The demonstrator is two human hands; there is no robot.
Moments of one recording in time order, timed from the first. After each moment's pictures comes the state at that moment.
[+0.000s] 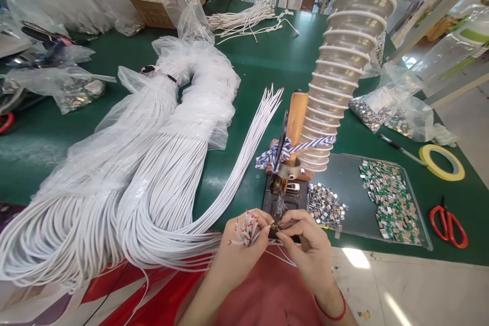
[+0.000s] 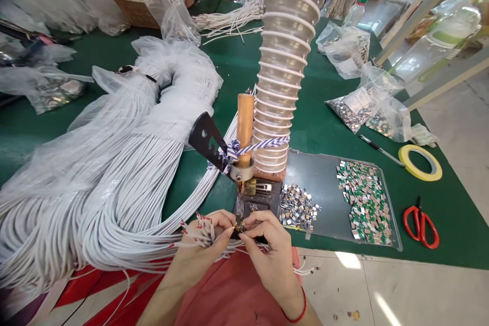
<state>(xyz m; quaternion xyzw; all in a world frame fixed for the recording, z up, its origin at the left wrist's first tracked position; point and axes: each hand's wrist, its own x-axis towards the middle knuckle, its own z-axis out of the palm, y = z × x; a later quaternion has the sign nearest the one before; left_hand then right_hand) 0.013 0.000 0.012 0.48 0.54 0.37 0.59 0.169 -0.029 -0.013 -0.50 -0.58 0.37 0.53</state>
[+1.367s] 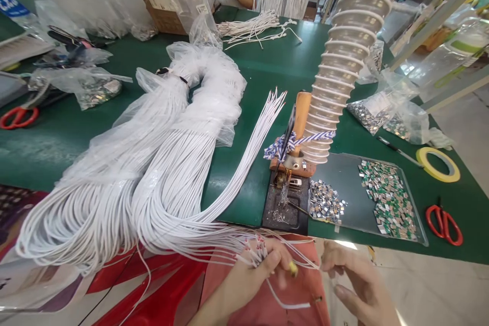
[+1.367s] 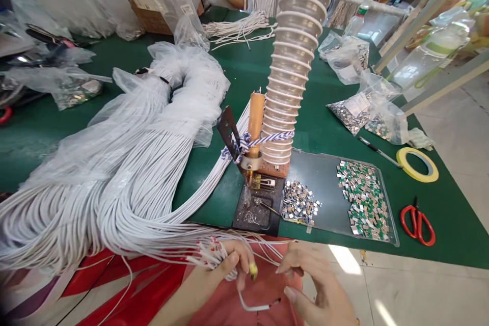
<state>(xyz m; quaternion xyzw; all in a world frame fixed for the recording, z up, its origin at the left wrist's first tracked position) 0.014 -0.053 -0.012 0.40 0.36 0.33 0.77 0.245 -0.082 0.021 -0.51 -0.67 0.38 0.38</state>
